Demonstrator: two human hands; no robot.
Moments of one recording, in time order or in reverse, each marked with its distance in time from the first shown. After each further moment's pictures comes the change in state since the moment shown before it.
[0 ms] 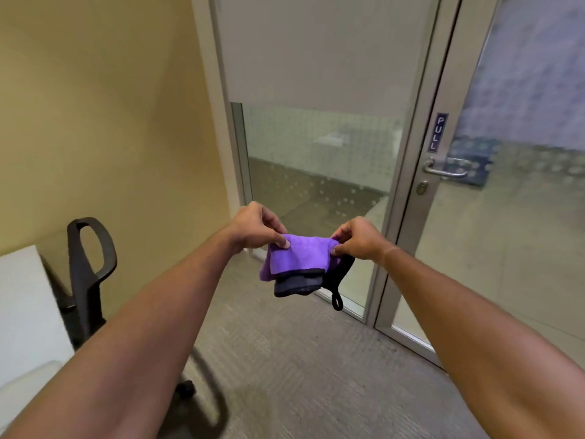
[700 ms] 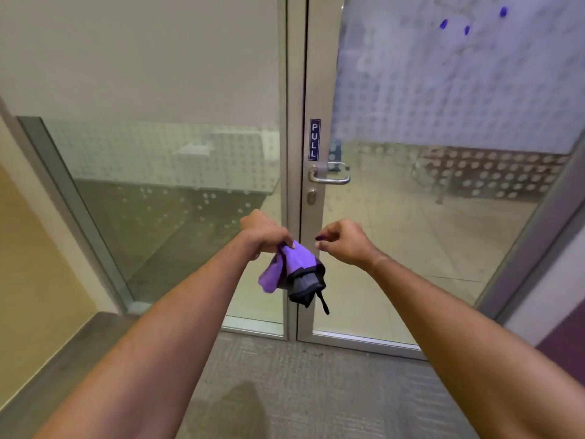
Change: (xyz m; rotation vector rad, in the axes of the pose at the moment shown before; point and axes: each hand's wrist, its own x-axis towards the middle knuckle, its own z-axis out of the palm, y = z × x) left_hand 0.238 0.109 0.161 -0.081 -0.245 0.009; right_hand 0.076 0.135 -0.100 -0.002 0.444 0.294
